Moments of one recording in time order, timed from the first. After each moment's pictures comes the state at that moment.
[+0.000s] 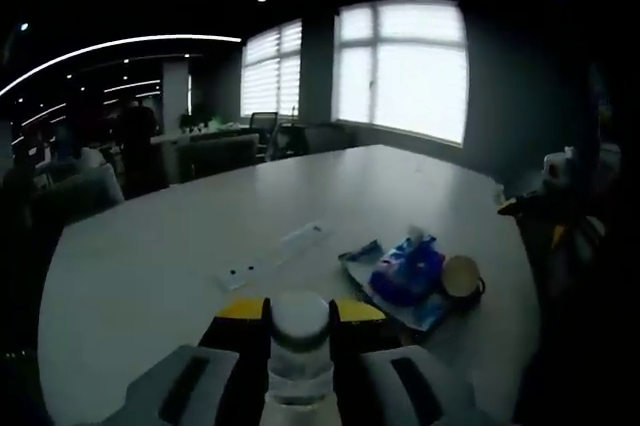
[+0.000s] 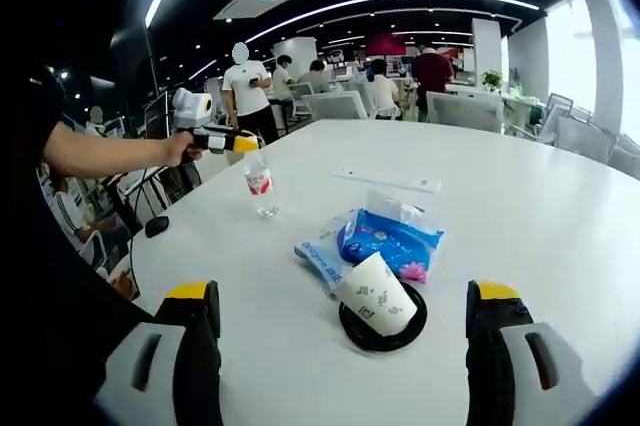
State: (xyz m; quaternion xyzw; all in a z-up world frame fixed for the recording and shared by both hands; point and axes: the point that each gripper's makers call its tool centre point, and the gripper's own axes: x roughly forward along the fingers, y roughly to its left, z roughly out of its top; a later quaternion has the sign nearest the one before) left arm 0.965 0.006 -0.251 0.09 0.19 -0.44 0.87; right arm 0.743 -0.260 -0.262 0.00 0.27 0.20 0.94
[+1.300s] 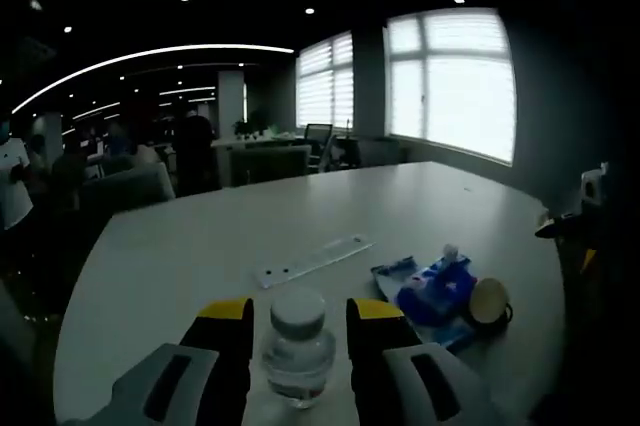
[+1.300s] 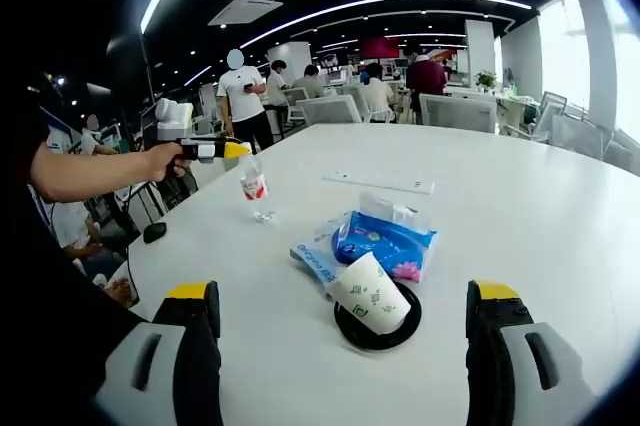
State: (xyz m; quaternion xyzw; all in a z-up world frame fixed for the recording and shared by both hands) left arm 0.959 0.023 -0.242 0.06 0.18 -0.29 0.94; right arm 0.739 -0.270 -0.261 0.01 0.27 0.19 0.95
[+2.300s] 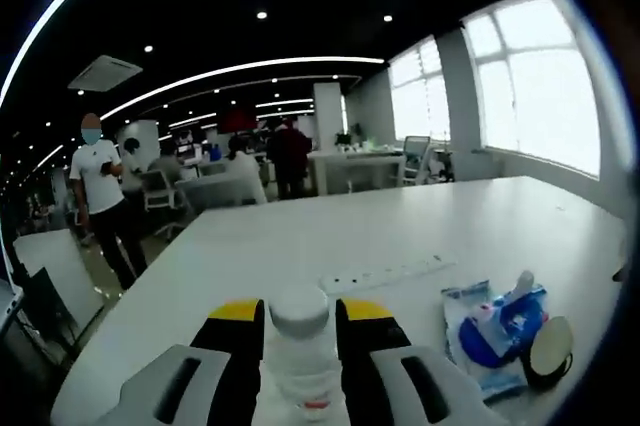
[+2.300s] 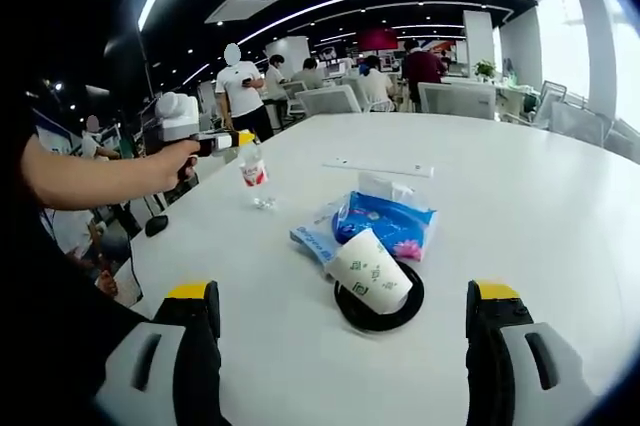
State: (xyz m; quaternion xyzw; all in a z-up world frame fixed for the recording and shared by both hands) left arm 0.973 0.033 -0.257 0.07 0.15 -0.08 0.98; right arm 0.728 -0.273 -0.281 0.02 0.28 0.19 0.94
